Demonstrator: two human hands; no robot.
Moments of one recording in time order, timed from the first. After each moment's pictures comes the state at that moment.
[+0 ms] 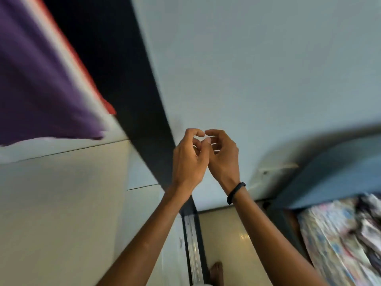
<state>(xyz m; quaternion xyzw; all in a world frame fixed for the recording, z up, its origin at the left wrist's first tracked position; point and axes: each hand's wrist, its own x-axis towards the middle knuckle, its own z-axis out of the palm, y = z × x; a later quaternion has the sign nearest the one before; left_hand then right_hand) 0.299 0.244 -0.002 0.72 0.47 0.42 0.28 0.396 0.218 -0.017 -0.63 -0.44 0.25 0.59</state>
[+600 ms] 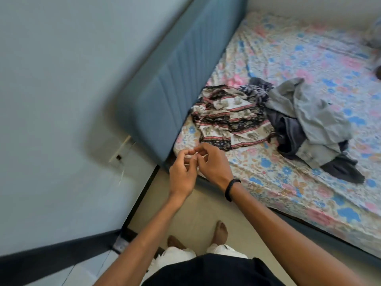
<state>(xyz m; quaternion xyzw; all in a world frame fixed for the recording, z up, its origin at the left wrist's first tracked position) 0.611 -0.047 -0.153 0.82 0.24 0.07 0.52 0.681 -0.155 -0.155 -0.87 -0.13 0.16 0.45</state>
